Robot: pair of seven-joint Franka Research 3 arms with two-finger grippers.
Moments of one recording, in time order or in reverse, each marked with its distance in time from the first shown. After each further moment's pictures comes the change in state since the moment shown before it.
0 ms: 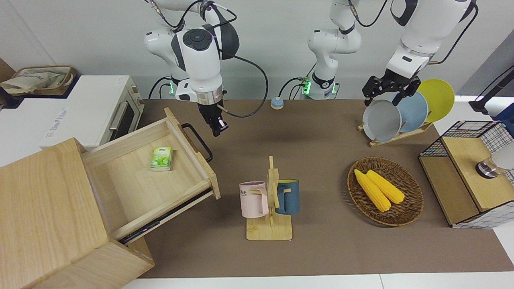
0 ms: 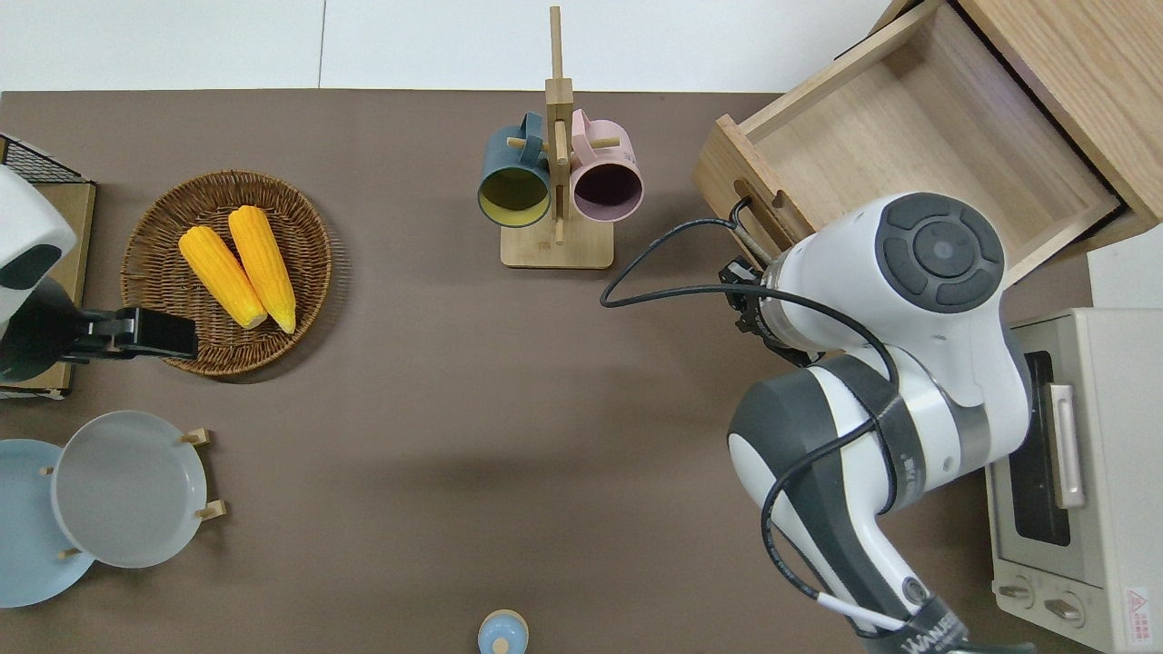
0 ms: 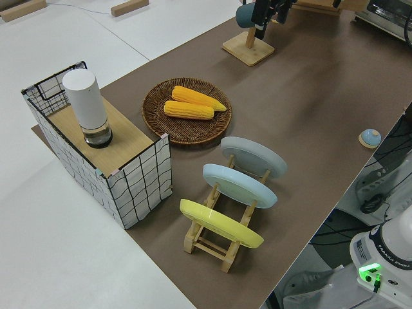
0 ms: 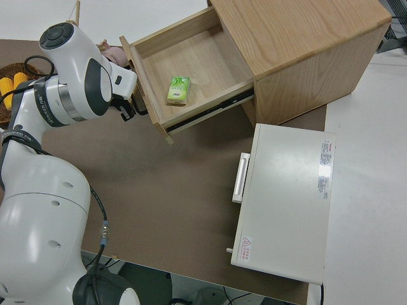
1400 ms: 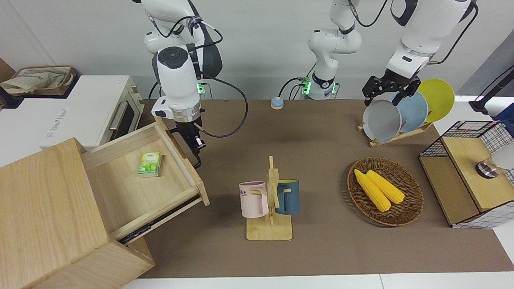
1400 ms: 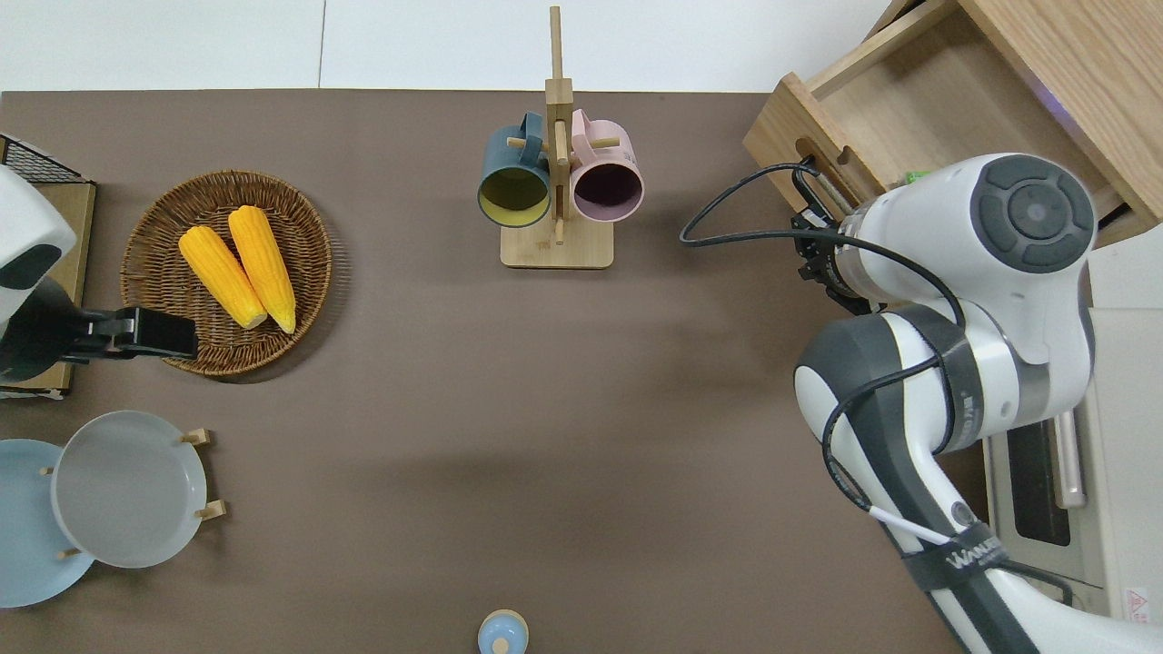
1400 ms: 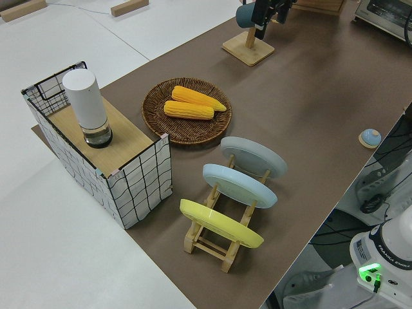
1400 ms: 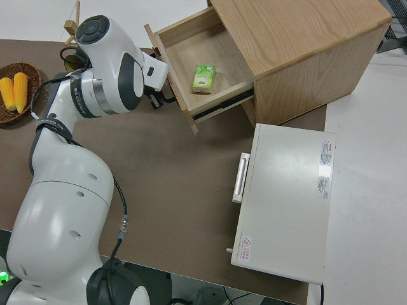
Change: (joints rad) left arm 0.000 0.000 0.000 0.000 0.000 0.000 0.000; right arm -0.013 0.045 -0.118 0.023 -0.036 0.112 -0.021
